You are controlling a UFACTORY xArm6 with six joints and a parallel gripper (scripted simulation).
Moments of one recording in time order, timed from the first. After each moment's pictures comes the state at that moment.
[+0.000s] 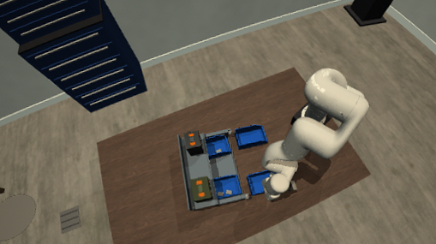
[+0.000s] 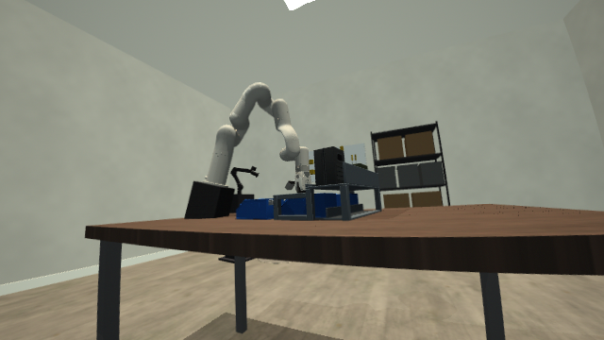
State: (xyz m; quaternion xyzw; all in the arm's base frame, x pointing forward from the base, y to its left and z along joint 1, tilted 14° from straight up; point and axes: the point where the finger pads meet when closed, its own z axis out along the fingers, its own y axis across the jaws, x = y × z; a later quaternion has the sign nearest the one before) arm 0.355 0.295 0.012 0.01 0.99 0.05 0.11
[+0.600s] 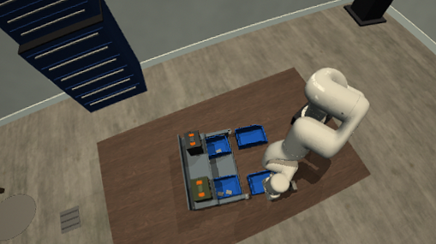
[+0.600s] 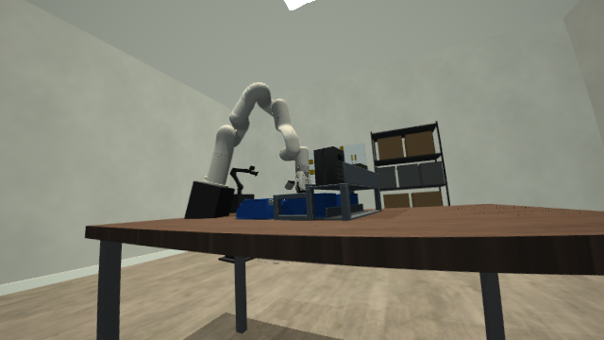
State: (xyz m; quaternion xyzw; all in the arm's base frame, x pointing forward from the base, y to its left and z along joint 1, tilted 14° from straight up) arm 0.354 0.294 0.013 0.01 0.99 0.05 0.11
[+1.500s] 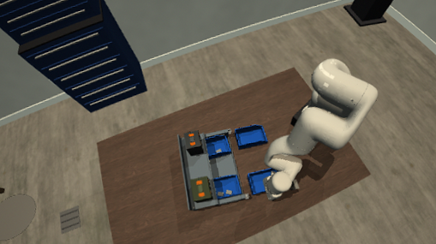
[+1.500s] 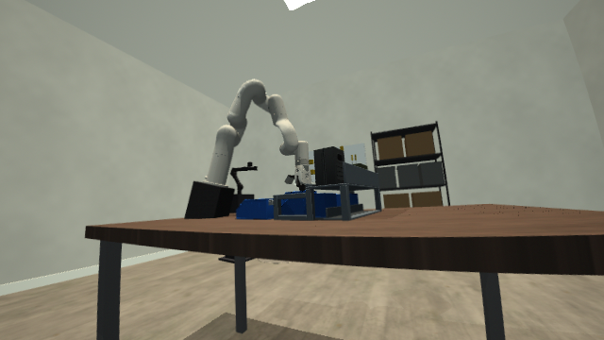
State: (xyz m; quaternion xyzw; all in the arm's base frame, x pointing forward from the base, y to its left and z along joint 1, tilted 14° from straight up) arm 0.347 0.291 0.044 0.01 0.99 0.05 0.11
